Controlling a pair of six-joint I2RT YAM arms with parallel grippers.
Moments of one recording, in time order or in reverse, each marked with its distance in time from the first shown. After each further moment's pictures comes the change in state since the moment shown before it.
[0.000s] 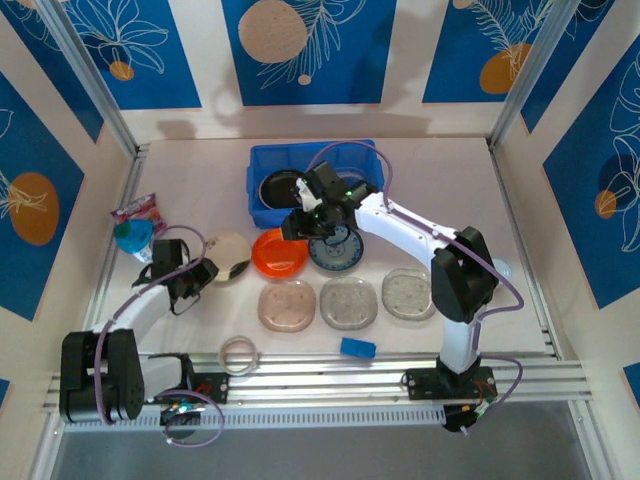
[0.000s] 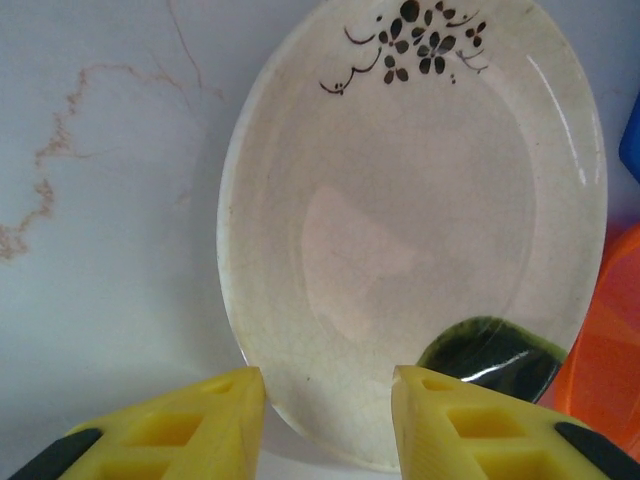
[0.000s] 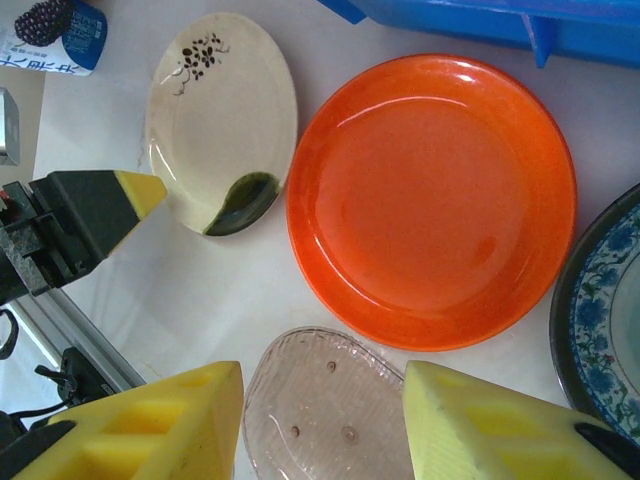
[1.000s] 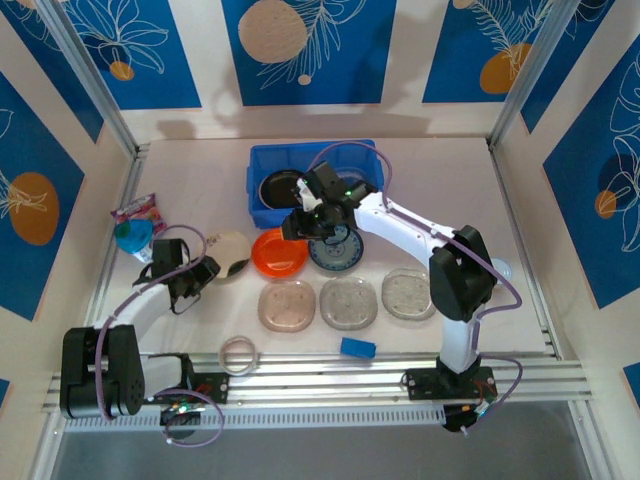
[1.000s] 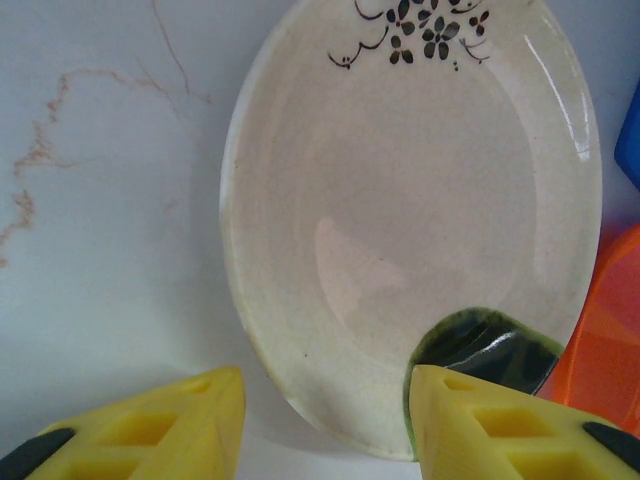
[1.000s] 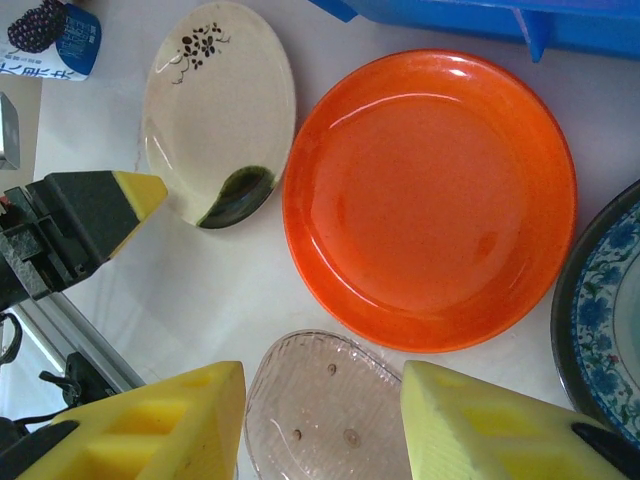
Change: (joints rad) left arm 0.003 0.019 -0.002 0.026 0.011 0.000; right arm -0.006 0.011 0.000 0.008 -0.005 0.019
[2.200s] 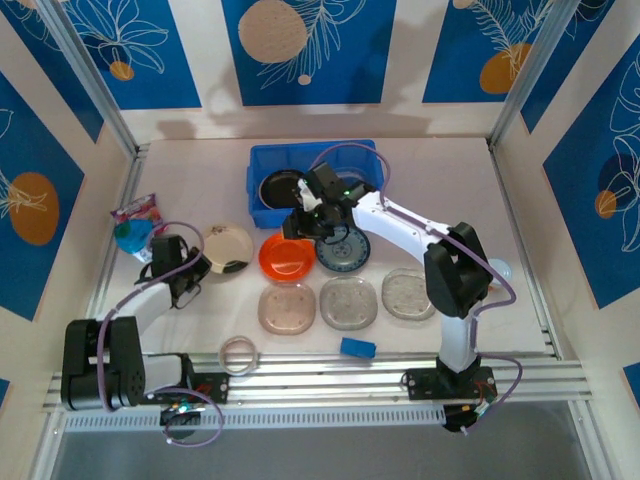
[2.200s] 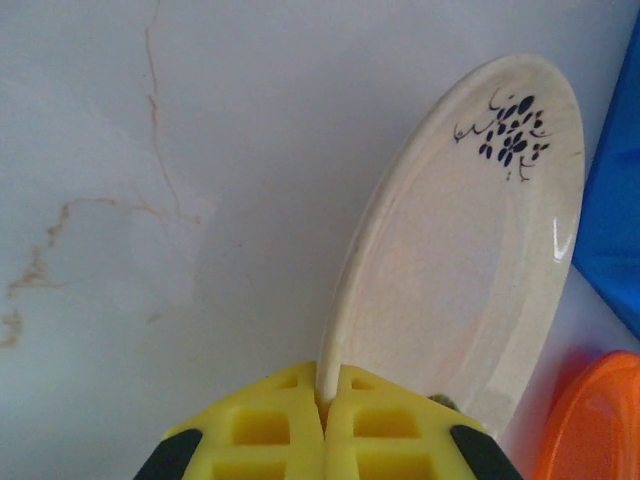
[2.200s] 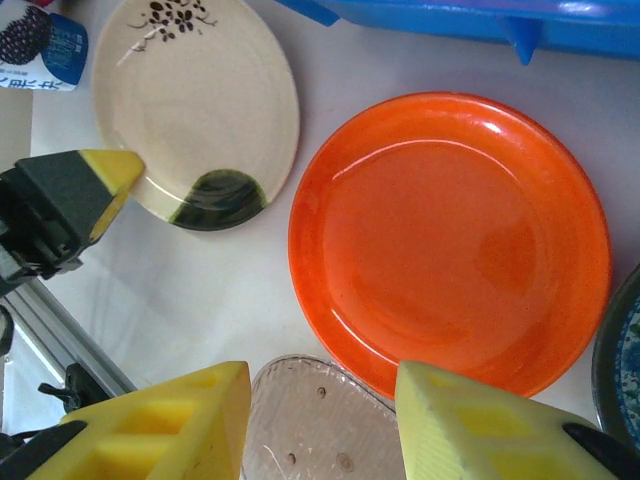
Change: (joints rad) left arm 0.008 0.025 -0.014 0.159 -0.057 -0.076; right arm -0.007 0.034 0.000 0.023 -0.014 0.014
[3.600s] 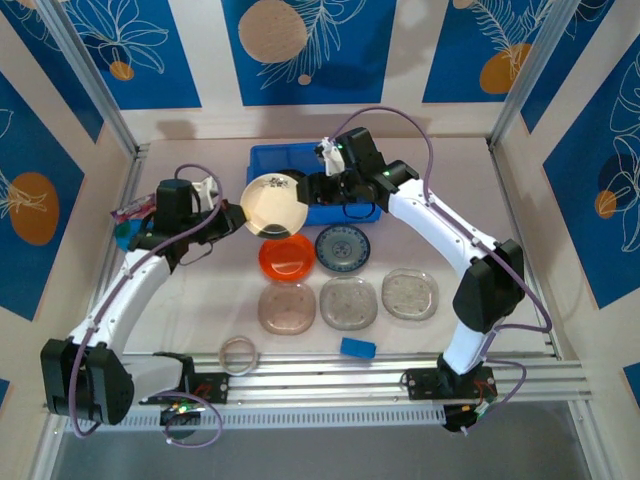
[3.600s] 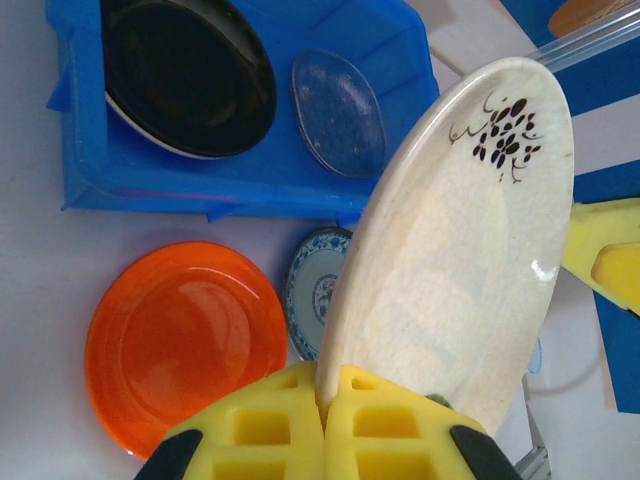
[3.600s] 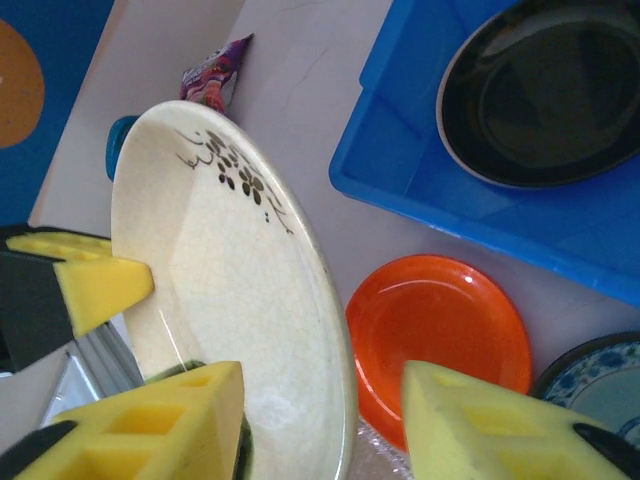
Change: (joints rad) left arm -0.246 -0.041 0.507 -0.334 0.354 0.131; right arm -0.117 -0.182 0.064 0.029 -0.041 -0.102
